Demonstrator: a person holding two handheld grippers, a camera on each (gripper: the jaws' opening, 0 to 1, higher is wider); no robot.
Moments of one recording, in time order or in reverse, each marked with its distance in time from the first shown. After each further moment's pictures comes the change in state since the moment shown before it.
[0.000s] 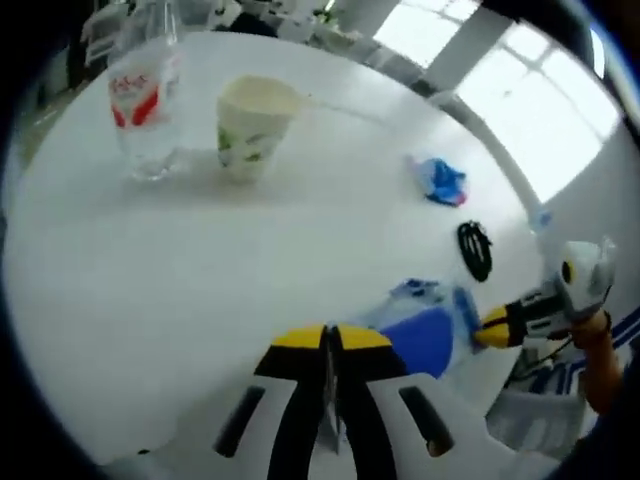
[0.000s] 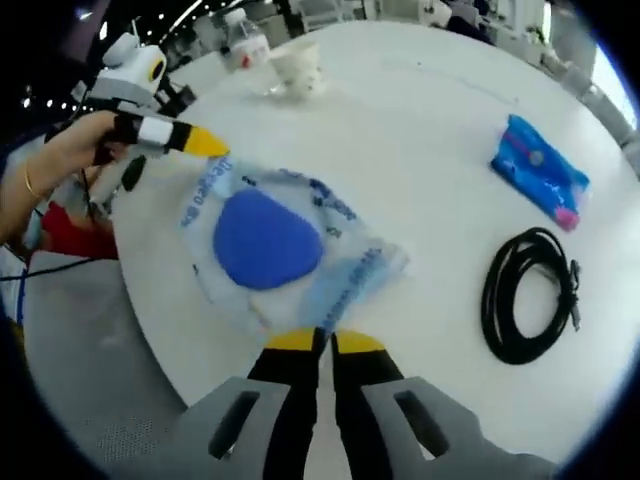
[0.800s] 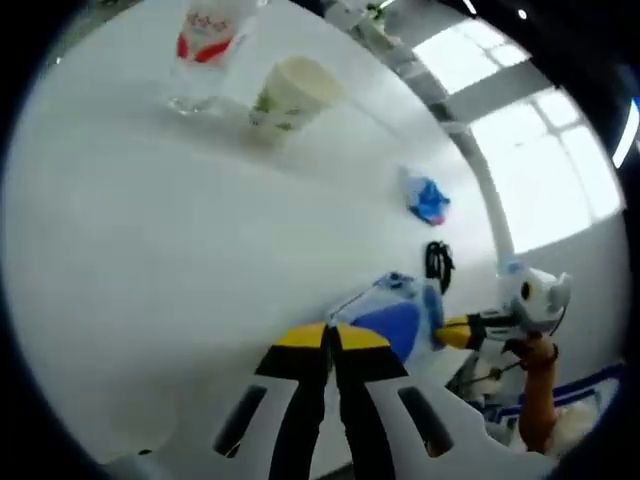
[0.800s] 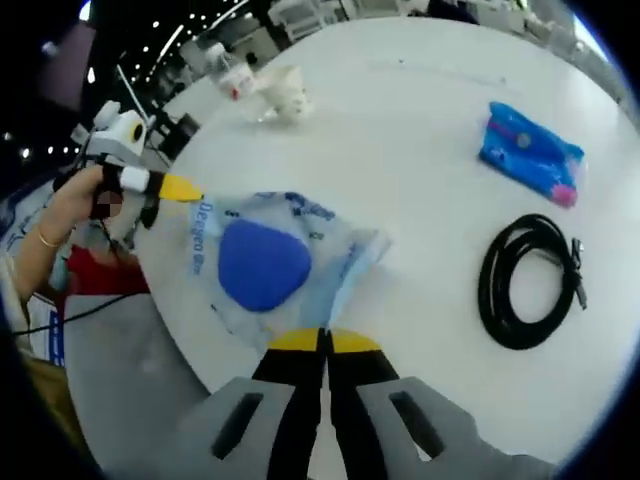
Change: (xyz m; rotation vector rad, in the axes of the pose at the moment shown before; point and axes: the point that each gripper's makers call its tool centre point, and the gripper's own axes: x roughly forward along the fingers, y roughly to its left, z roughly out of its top) left arm -0.032 -0.014 -0.015 -0.278 0.076 -0.113; right arm -0.020 0.003 0.012 0.188 -0.017 0.116
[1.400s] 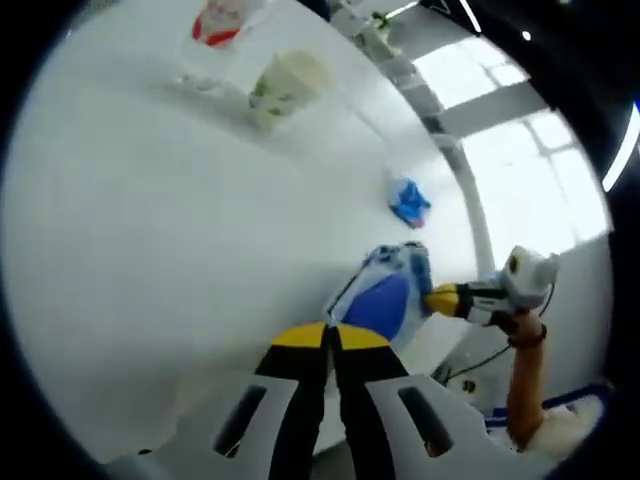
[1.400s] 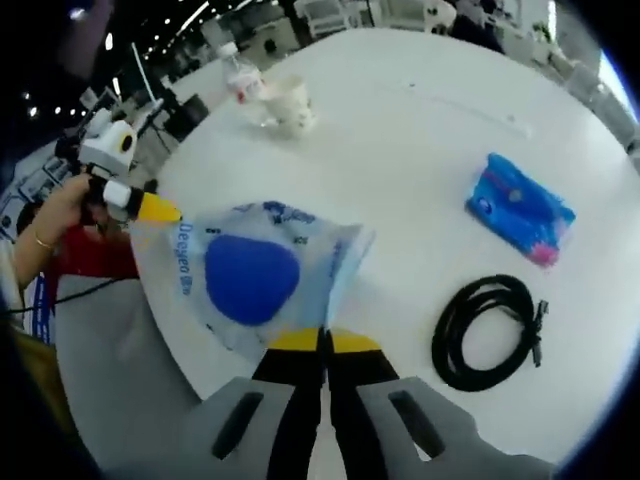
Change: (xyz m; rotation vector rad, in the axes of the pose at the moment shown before) left arm -0.014 -0.015 -0.017 -0.117 -0.019 -0.086; right arm -0.019 -0.019 0.027 -0.117 0.013 -0.026
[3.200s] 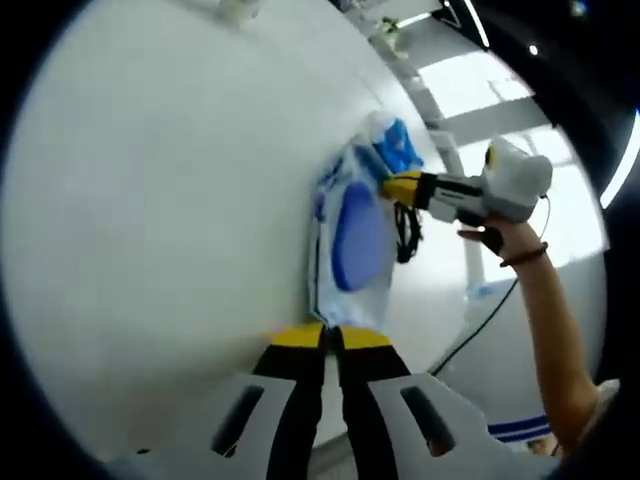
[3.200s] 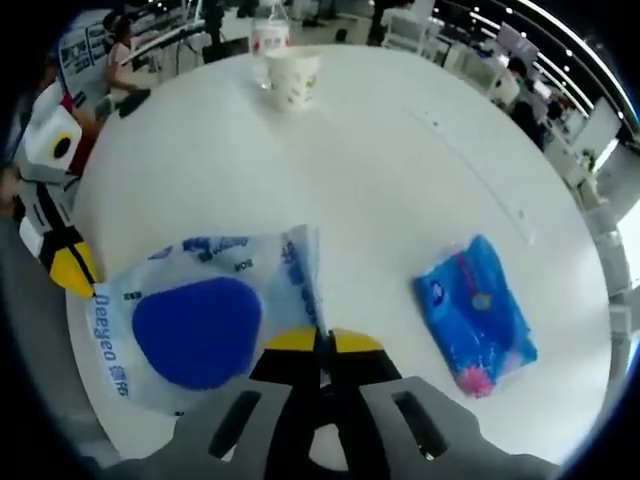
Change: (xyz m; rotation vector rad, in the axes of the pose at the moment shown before) left arm 0.089 -0.054 -0.103 -0.099 -0.043 -0.056; right arm 0.039 -0.097 0.040 -0.527 0.006 -0.163
